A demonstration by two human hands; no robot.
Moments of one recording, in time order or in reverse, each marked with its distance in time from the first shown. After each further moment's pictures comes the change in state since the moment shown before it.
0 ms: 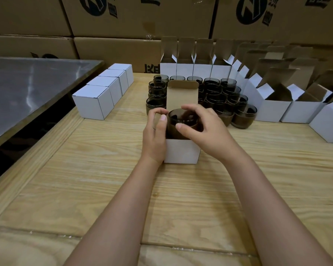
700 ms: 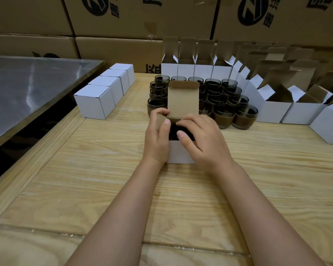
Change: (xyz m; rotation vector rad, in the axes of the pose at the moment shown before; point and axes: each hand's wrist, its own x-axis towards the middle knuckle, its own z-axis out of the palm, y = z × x) left_hand -0.002 -0.006 0.000 0.056 -0.001 0.104; right_hand -0.010 0.018 0.020 -0.374 0.142 -0.391
